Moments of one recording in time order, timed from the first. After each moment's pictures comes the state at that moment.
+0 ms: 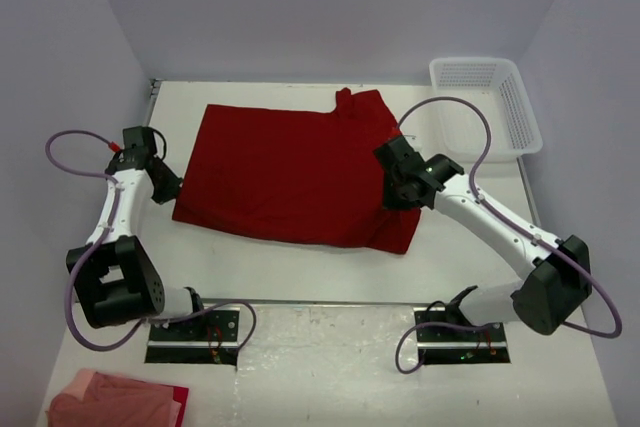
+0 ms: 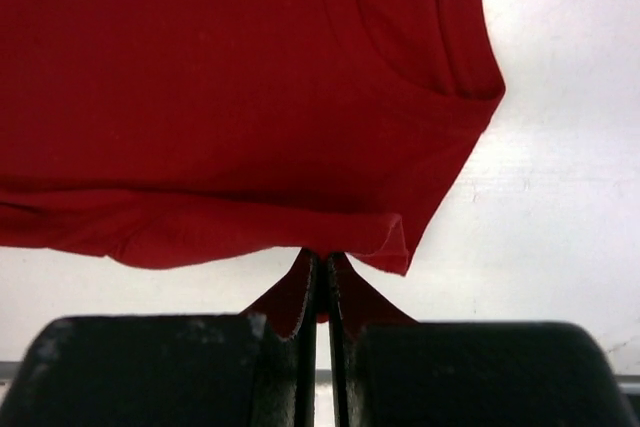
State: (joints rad) left arm 0.26 1.36 1.00 -0.72 -0.10 -0.54; right arm 0.64 1.35 1.16 -0.93 0.28 0.66
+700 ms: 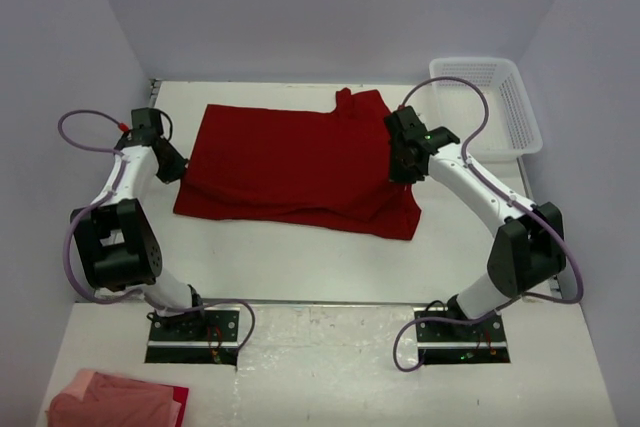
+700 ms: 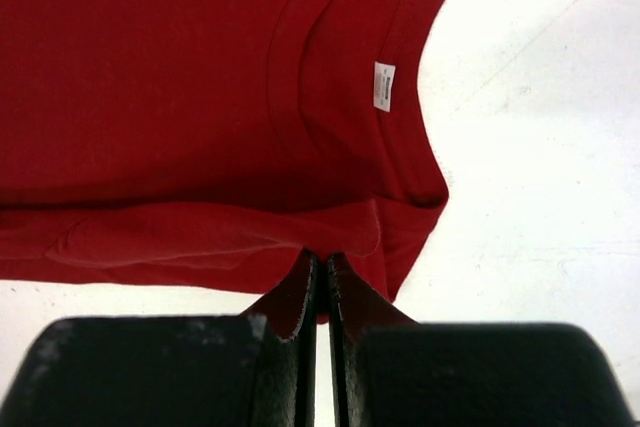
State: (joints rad) left arm 0.22 1.56 1.14 -0.63 -0.08 -0.55; right arm 0.46 1.55 1.30 -0.87 0.26 0.50
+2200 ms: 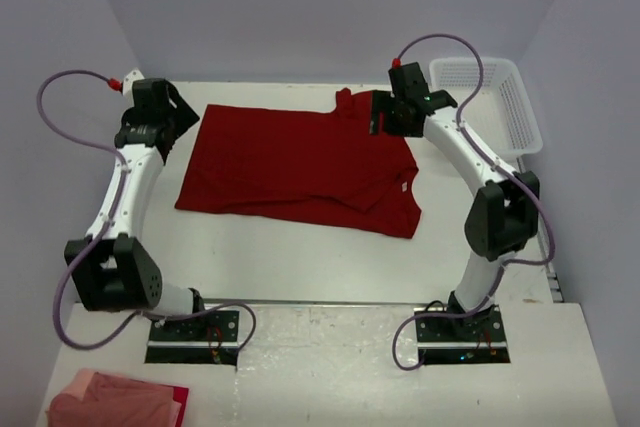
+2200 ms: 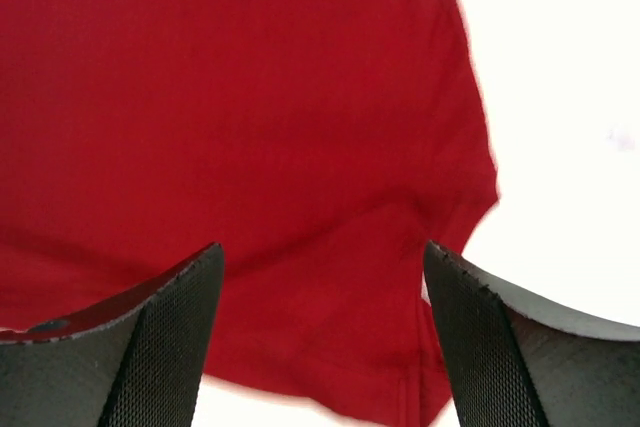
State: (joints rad) left arm 0.09 1.48 1.31 -0.51 -0.24 -0.59; right arm 0.35 1.87 1.72 -0.76 0.15 0.34
